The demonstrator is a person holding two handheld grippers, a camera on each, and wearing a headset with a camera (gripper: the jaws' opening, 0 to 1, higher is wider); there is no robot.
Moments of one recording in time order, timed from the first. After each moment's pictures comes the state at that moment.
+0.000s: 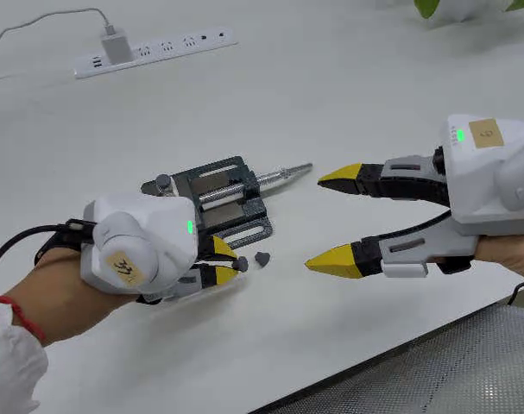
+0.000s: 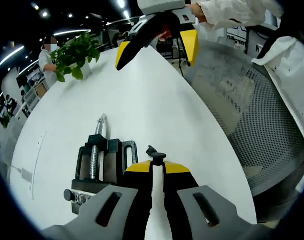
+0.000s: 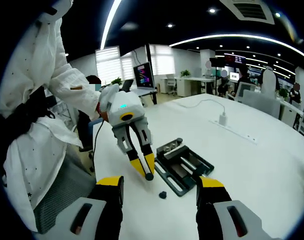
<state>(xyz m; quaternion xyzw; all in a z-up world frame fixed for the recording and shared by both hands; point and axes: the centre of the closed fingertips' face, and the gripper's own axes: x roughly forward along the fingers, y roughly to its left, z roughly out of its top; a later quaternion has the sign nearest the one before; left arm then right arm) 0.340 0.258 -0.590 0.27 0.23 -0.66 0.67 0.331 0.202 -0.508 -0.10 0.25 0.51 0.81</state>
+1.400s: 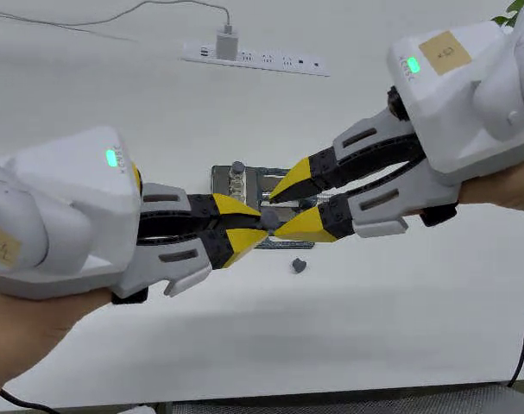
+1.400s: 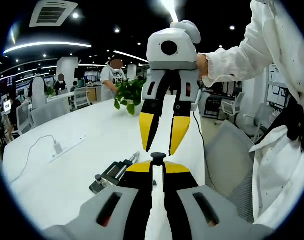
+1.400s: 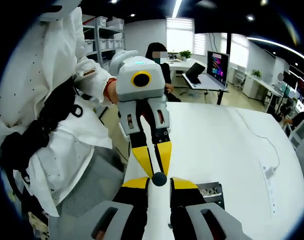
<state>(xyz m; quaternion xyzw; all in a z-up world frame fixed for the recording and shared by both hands) 0.306 0.306 -0.454 0.06 0.14 -0.54 0.83 0.302 0.309 -0.456 -0.27 0.26 0.70 0.60</state>
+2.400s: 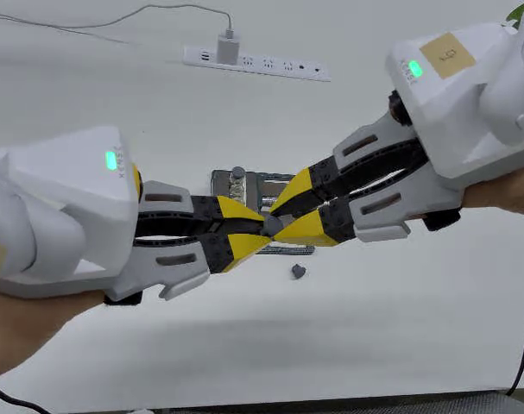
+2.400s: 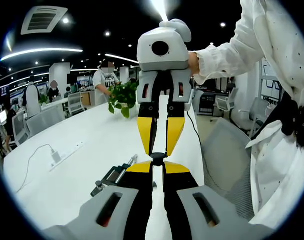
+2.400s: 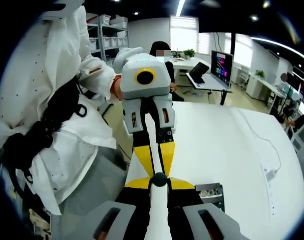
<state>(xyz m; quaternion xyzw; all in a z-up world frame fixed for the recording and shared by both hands) 0.305 0.306 -0.445 0.08 0.12 -0.56 0.81 0.294 0.315 -0.445 -0.28 0.27 0.71 0.59</state>
